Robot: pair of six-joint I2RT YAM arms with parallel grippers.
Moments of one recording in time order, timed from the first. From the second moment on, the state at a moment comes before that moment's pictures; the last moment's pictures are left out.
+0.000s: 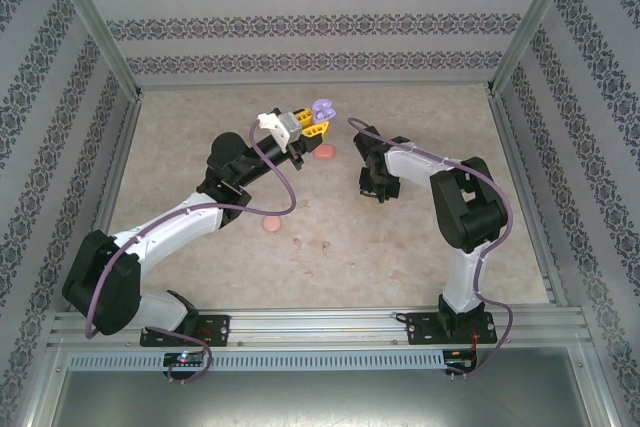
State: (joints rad) left arm -0.56 1.39 0.91 0.75 0.40 0.10; right arm 0.41 1.93 1.27 -0.76 0.09 0.68
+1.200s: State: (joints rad) left arm -0.56 1.39 0.99 0.73 0.43 0.15; right arm 0.43 1.27 1.51 -0.58 -0.12 0.69
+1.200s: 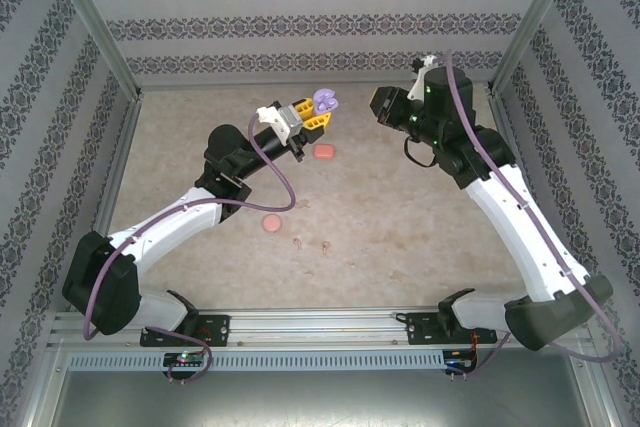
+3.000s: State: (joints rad) left arm -0.56 1.46 1.03 0.70 0.45 0.15; right arm 0.58 1.30 1.46 -0.37 -0.16 0.76
